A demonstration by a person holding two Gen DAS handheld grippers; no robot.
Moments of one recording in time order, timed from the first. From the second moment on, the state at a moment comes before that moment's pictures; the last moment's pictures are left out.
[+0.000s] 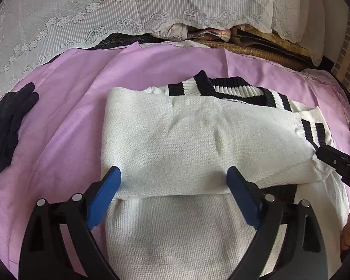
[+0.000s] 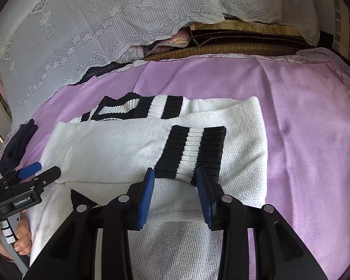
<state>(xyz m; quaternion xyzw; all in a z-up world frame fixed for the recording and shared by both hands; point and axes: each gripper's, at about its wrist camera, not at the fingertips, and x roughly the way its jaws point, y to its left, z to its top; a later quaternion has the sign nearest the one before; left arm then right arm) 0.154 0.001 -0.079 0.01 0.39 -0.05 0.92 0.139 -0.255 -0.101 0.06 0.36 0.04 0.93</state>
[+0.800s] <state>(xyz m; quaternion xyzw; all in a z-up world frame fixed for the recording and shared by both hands) 0.220 -0.005 -0.084 -0.03 0.41 -0.05 0.91 0.182 -0.269 -0.091 0.08 0.34 0.01 0.94</state>
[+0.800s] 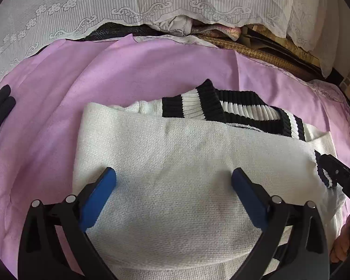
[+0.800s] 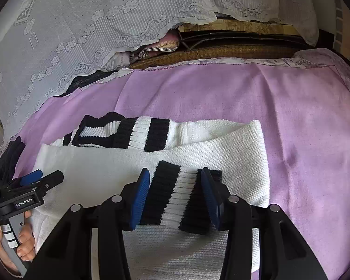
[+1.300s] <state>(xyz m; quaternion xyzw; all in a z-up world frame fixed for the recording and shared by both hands) 0.131 0.008 -0.073 0.01 0.38 -0.05 0.93 0.124 -0.276 -0.094 0.09 0.35 -0.02 0.93</state>
